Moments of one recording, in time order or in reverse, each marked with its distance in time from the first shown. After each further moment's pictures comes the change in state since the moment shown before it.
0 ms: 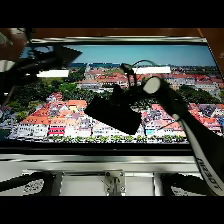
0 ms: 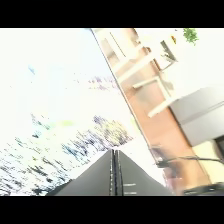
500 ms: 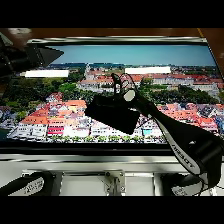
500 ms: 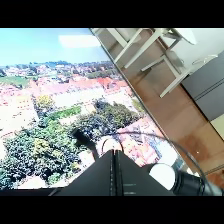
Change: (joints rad) left arm 0.109 0.124 -0.001 0.070 -0.195 0.005; right arm 0.064 -0.200 0.000 0.268 -0.274 -0.044
